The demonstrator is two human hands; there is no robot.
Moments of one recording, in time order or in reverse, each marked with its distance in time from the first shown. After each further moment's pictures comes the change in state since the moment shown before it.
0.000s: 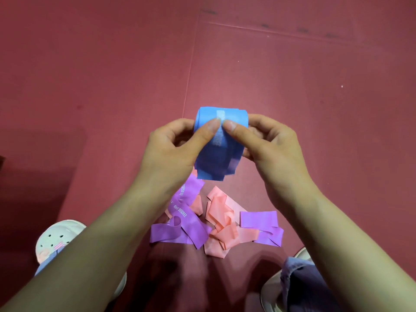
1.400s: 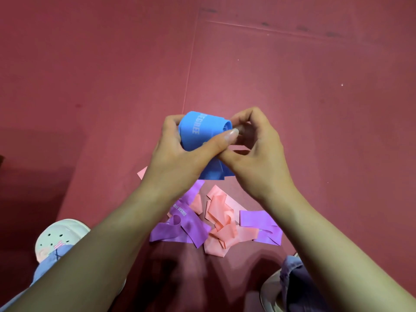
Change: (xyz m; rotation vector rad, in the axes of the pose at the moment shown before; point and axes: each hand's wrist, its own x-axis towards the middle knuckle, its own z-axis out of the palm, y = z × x) left_hand -0.001 -0.007 0.004 -0.003 0.002 -0.106; right_hand -0.003 0.008 0.013 -0.295 -0.031 -0.256
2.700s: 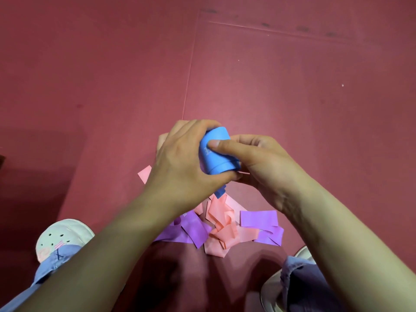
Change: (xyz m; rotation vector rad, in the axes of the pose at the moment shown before) left_hand -0.010 0.004 0.001 0.717 -0.036 0.476; right_hand 0.003 -0.006 -0.014 0.291 -0.235 0.573
